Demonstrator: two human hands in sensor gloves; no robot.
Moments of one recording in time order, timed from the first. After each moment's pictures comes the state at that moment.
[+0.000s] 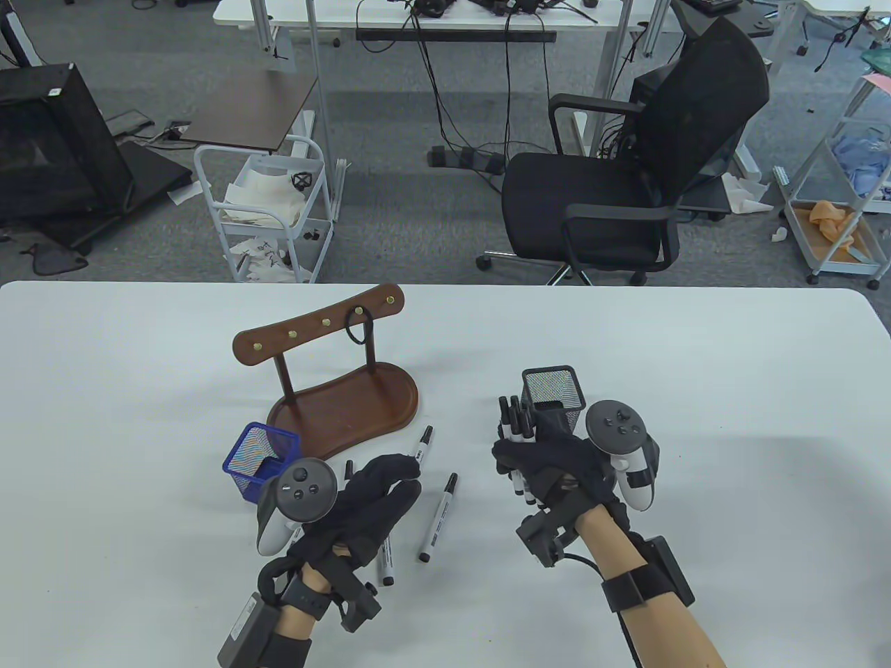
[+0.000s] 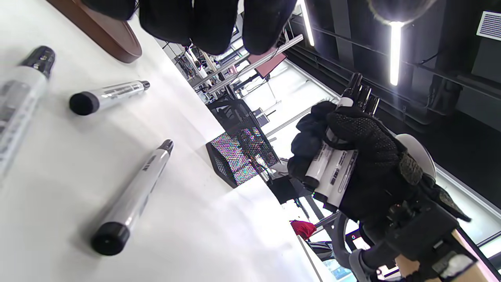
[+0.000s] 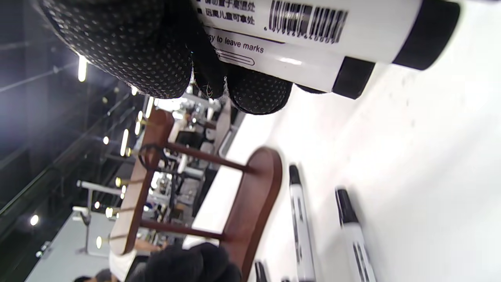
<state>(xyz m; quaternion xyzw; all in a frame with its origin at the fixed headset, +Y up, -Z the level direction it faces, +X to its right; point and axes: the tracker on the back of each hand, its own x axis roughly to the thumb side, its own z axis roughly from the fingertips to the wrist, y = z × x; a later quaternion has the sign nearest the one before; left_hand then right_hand) -0.160 -0.725 -0.326 -0.09 -0.22 0.49 0.84 0.164 -0.676 -0.385 0.03 0.12 0.83 0.55</state>
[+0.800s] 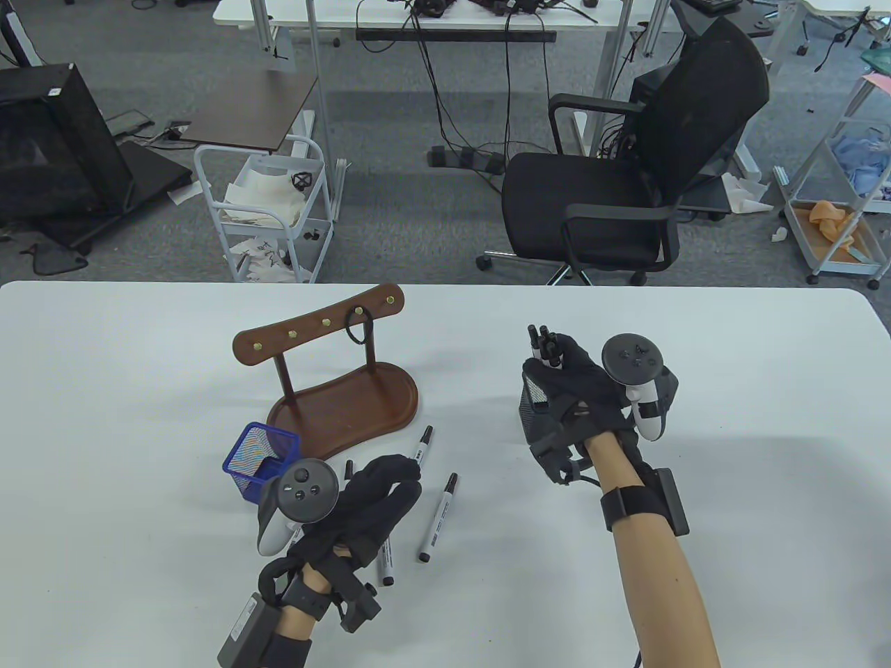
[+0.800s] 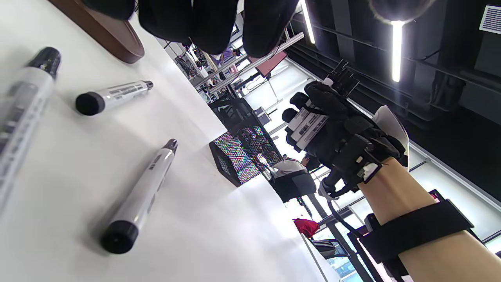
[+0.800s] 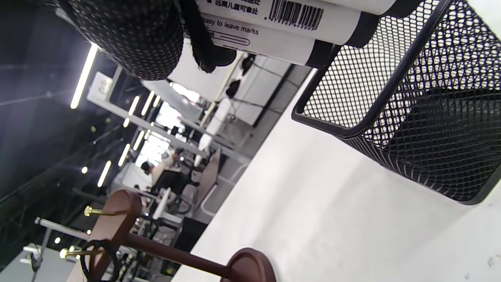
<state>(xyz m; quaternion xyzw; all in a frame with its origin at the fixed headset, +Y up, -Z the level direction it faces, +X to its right) -0.159 -0.725 -0.326 -0.09 -0.22 0.48 0.85 0.185 -0.657 -0.464 -0.02 0.04 0.87 0.50</state>
